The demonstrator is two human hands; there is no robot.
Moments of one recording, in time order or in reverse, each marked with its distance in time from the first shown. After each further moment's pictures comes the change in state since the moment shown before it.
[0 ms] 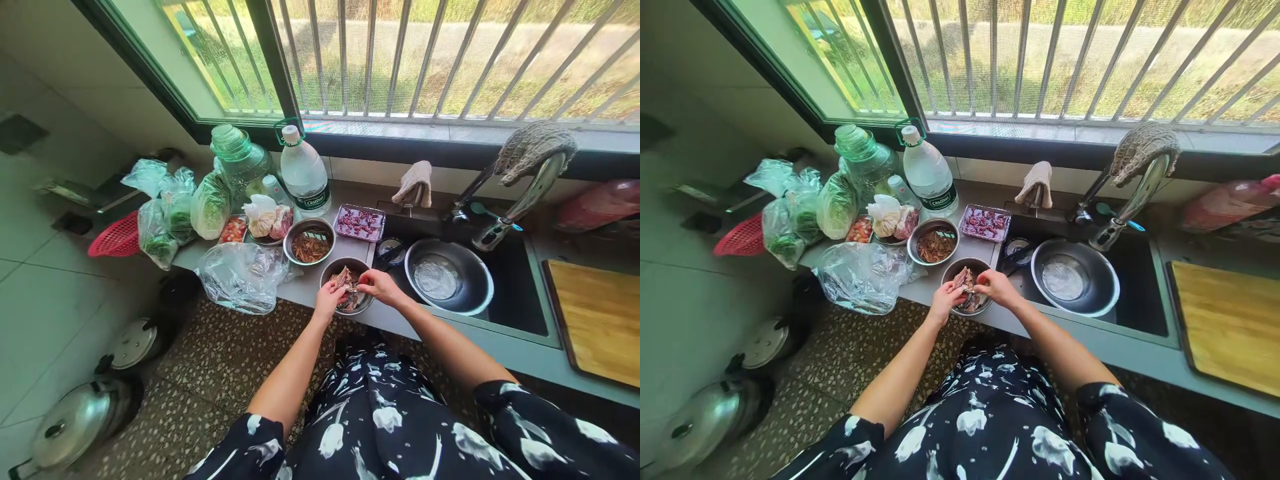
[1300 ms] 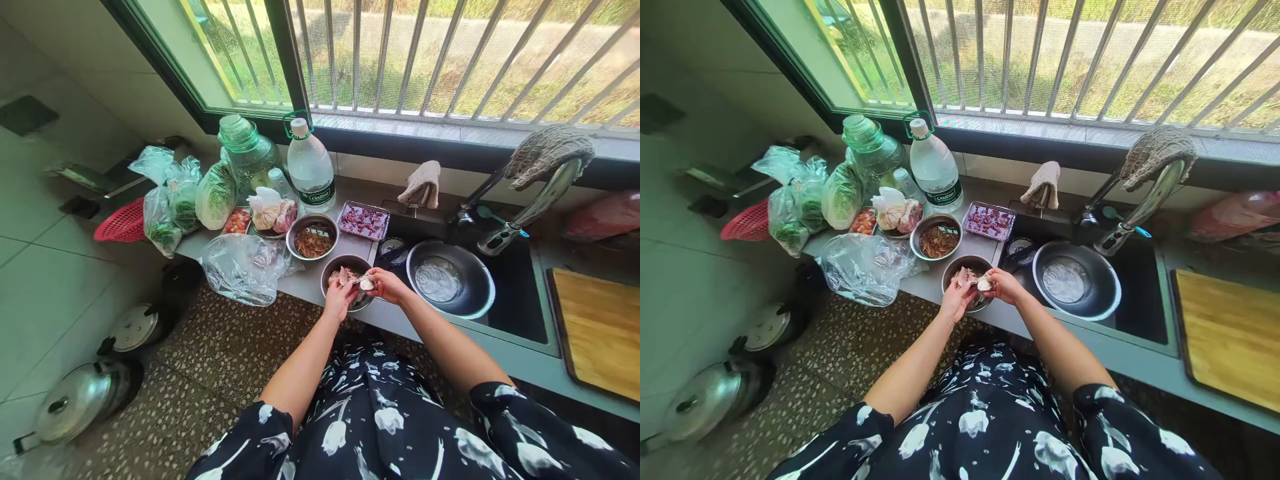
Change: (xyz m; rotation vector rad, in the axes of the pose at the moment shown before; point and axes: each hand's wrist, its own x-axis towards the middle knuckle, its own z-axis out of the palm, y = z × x) left_hand 0.004 -0.022 0.027 -0.434 0.018 -0.056; right_hand 0.003 0.014 -0.003 1.056 -0.157 0.570
